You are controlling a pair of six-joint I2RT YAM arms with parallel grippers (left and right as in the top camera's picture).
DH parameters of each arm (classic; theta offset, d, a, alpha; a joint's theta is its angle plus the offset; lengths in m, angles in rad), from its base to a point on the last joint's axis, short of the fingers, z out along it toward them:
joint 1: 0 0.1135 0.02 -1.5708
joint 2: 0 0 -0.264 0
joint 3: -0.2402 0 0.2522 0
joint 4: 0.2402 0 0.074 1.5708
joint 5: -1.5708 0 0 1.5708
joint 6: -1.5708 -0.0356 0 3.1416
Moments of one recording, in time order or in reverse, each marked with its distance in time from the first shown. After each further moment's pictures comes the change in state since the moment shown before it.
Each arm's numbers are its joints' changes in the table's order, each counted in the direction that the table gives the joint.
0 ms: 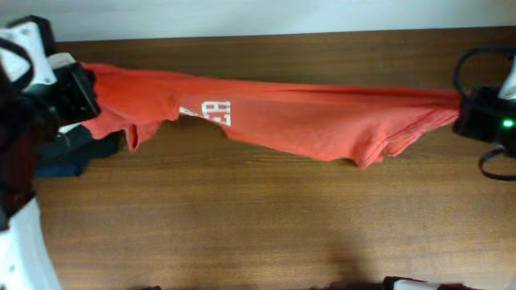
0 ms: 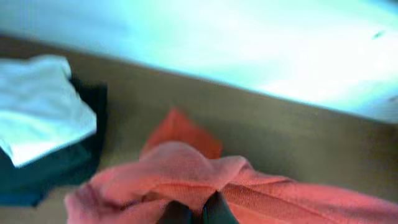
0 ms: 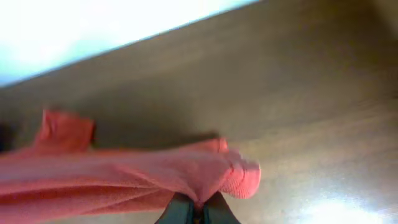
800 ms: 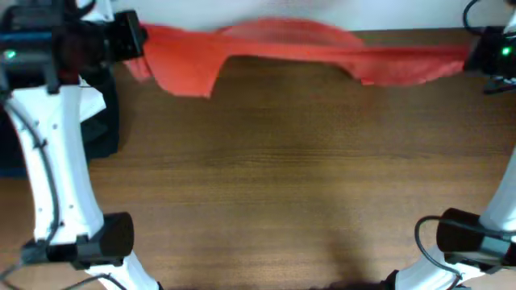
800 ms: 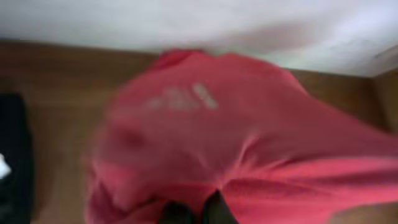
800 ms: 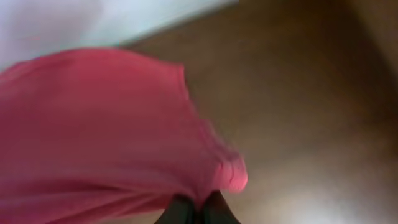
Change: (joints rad) left arm -0.137 0.491 -0.372 0.063 -0.091 -0.029; right arm -0.134 0.384 -0.069 -0.177 -0.023 0.076
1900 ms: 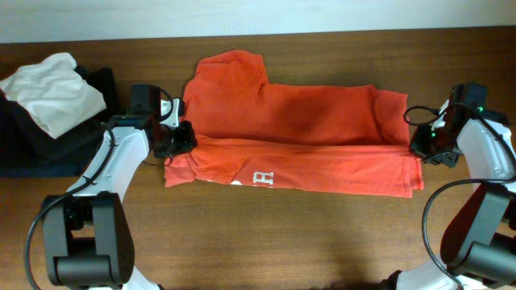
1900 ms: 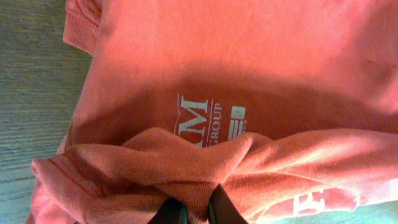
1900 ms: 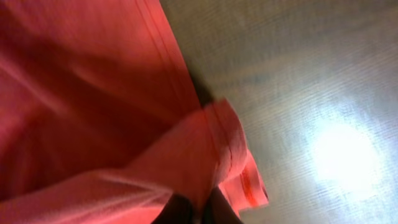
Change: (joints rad) left arm -0.064 -0.124 1.317 -0.731 -0.009 0.039; right arm -0.064 -0.076 1.171 -0.642 -0.006 -0.058
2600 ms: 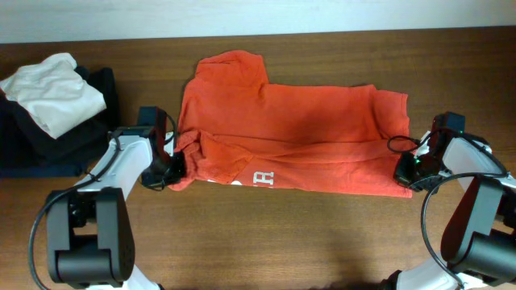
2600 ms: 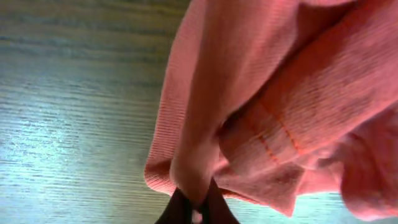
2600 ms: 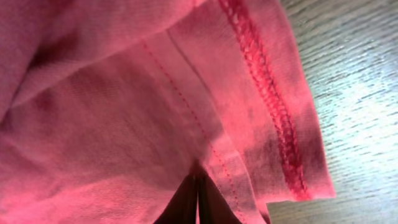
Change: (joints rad) left arm 0.000 0.015 0.109 0.175 0.317 -0.015; right arm 0.001 0.015 0.236 -0.079 0.067 0.000
